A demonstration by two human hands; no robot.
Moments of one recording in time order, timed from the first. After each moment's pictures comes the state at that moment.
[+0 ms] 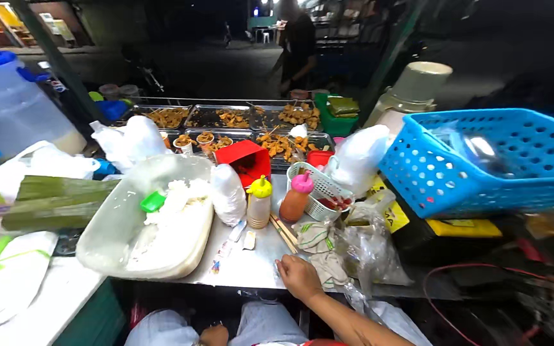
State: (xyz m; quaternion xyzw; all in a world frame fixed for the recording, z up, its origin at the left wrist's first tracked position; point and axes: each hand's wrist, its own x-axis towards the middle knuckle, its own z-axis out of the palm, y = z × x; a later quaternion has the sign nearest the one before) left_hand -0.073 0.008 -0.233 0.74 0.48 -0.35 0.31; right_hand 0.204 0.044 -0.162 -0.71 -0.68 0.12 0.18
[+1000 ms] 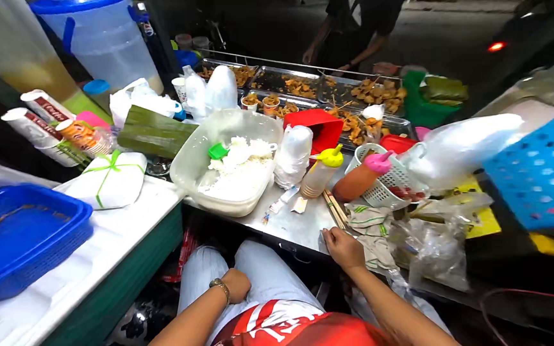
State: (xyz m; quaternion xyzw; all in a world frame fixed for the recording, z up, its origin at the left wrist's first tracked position) left_hand -0.112 -0.016 -0.175 0.81 0.39 -0.33 0.29; right_hand 0.211 0.043 -0.166 -0.70 -0.68 0.07 0.20
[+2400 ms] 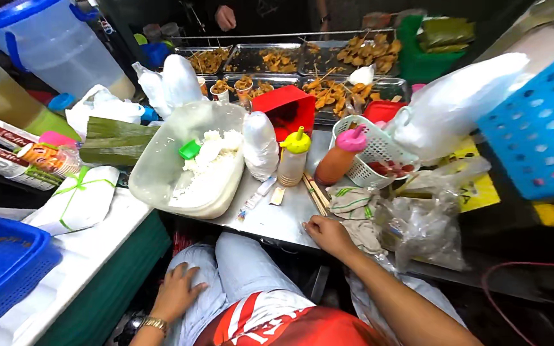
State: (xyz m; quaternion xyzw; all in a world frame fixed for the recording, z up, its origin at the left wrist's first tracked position) left_hand -0.179 -0.051 -0.119 0.61 0.73 -0.12 0.27; right_hand 0.235 0.055 -0.126 -0.63 -0.70 0.31 0.13
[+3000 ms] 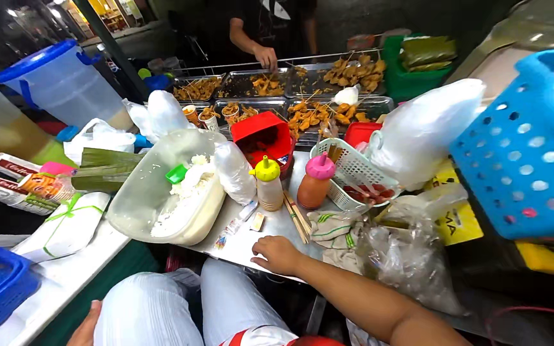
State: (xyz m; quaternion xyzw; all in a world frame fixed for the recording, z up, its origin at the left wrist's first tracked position) left_hand -0.208 -0.089 -0.062 0.29 0.81 0.42 0.29; right_hand 0.191 0.109 -0.159 -0.32 -0.90 0.29 0.12
